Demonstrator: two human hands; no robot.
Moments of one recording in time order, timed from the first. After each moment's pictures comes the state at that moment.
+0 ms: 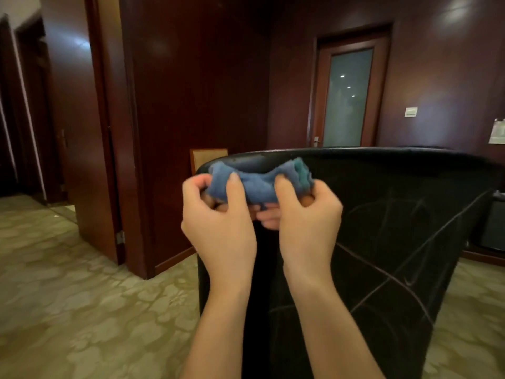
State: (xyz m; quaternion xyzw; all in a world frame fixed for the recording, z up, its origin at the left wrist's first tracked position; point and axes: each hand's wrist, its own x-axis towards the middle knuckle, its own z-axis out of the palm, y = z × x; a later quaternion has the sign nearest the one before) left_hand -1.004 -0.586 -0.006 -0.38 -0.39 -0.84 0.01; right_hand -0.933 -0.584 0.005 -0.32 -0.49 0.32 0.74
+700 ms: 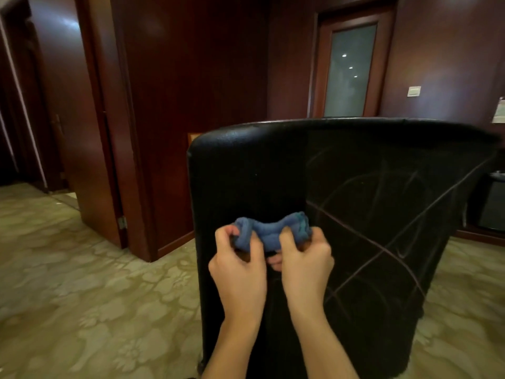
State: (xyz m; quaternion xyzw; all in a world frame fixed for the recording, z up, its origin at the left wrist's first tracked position) left_hand -0.988 -0.575 -0.111 -0.44 -0.51 -0.74 0.01; right_hand -0.915 -0.572 -0.088 -0.49 -0.47 0.31 0.67
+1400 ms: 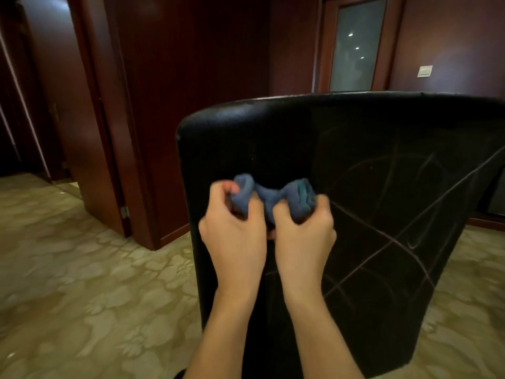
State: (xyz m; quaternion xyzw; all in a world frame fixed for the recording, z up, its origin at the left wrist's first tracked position) left_hand -0.991 -0.566 -0.068 -0.47 -0.47 -0.75 0.04; right_hand -0.923 -0.561 -0.073 -0.47 -0.48 0.25 0.69
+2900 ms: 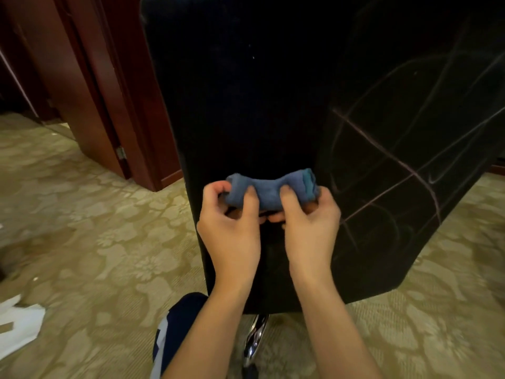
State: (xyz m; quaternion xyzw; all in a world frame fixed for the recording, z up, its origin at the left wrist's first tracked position) left_hand -0.991 -0.574 -0.172 -0.41 -0.46 -0.77 -0.16; right_hand -0.906 -0.567 -0.156 -0.42 -0.46 0.37 0.69
